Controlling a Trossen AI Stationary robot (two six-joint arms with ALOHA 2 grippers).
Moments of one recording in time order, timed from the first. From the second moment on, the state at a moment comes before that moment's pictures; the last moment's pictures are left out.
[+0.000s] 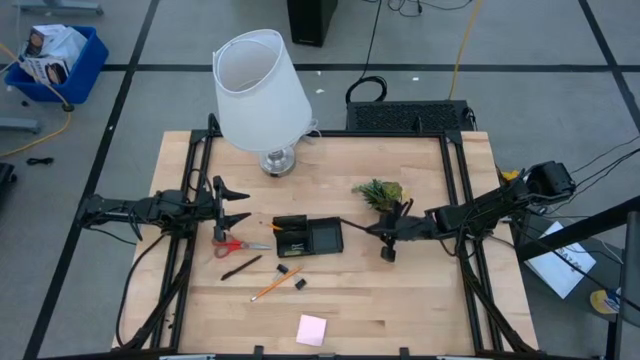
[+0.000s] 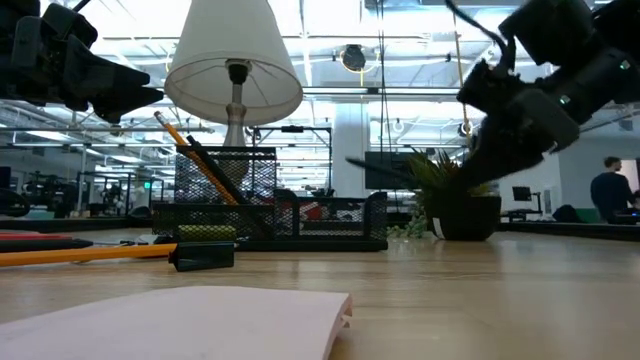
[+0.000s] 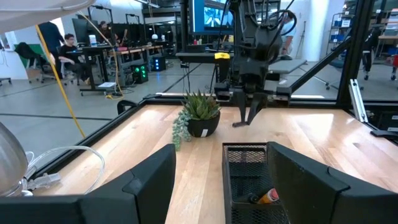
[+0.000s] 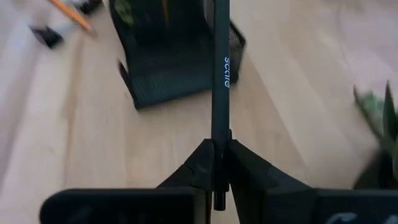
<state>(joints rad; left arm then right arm) -0.07 0.03 0.03 0.00 -0.19 0.02 0.22 1.29 0.36 0.27 0.31 0.29</state>
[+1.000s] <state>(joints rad) -0.07 0.03 0.04 0.21 -0.20 -0.13 0.30 1.29 0.37 0.65 0.26 0.21</state>
